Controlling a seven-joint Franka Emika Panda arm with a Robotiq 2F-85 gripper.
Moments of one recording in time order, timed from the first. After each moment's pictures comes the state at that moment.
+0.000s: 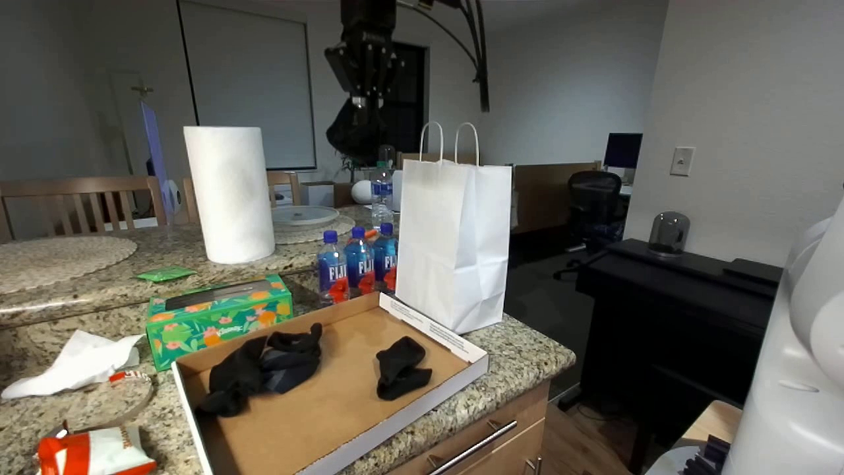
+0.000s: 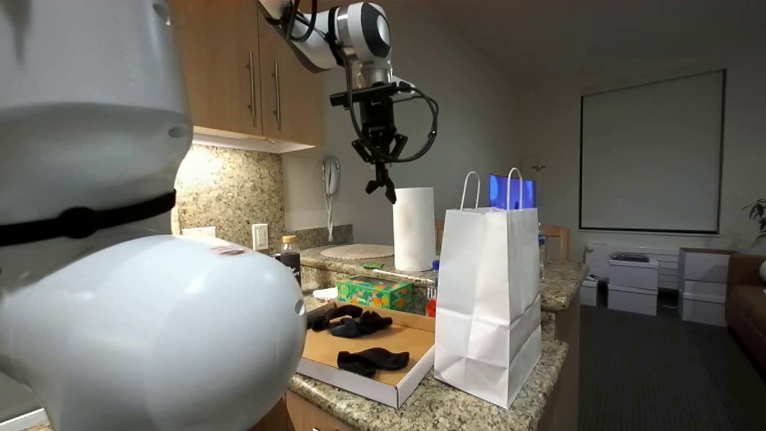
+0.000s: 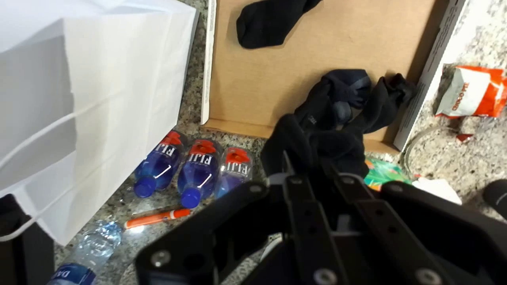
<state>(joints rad) 0.18 -0.14 0.14 -1.73 -0.02 1.69 0.10</state>
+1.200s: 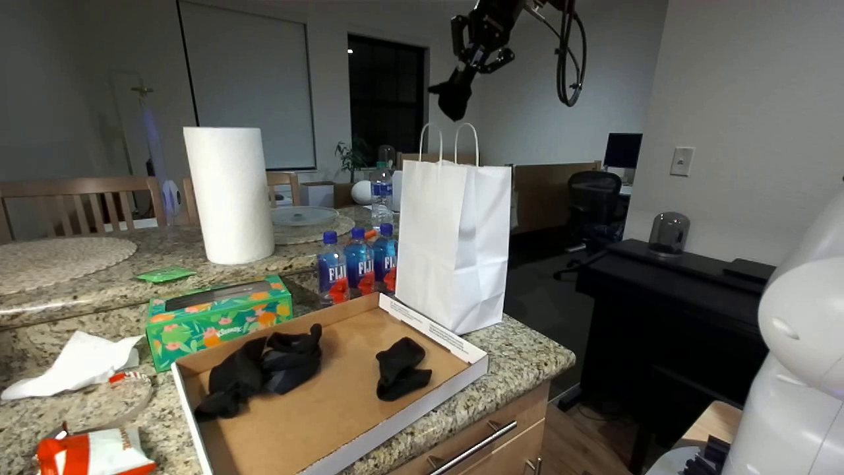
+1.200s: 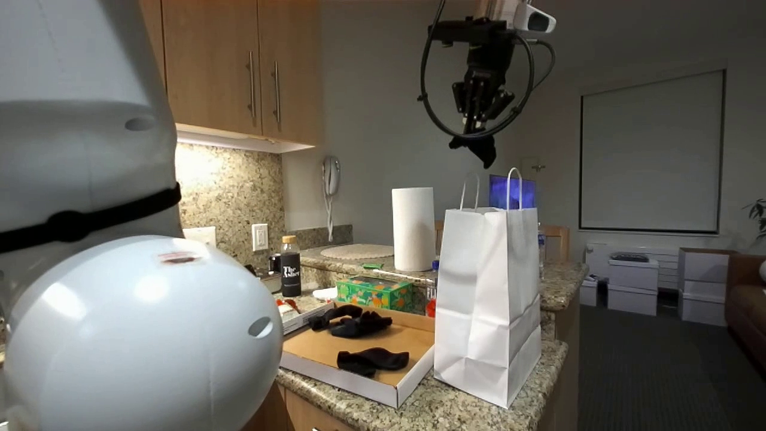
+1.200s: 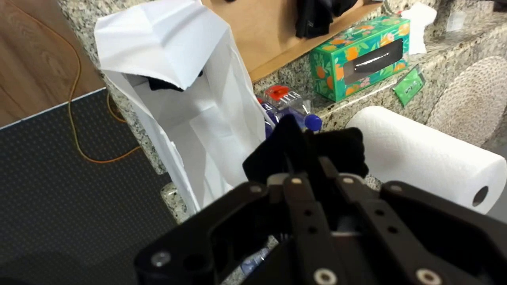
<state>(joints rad) -0.07 -0.22 -0.16 -1.73 0.37 1.68 0.11</state>
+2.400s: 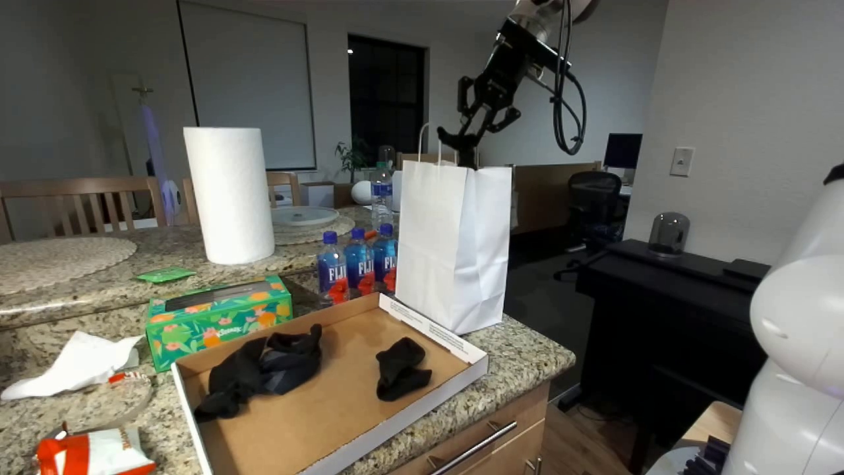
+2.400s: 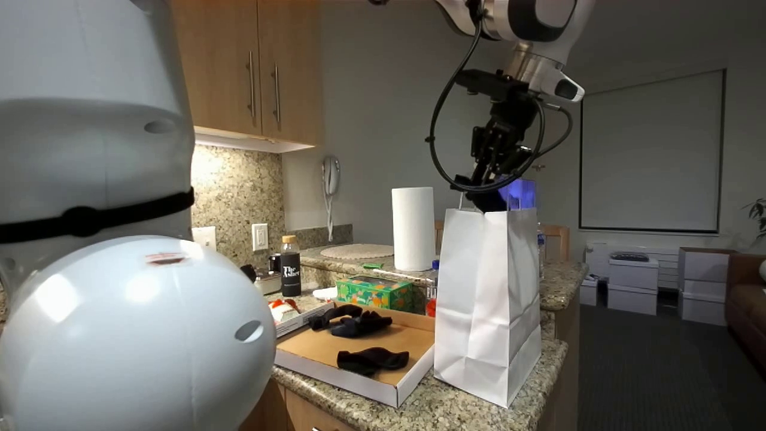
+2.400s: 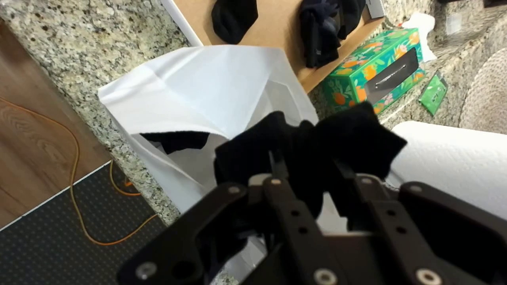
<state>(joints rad) -0.12 -0.12 -0.21 -1.84 0.49 1.68 0.11</state>
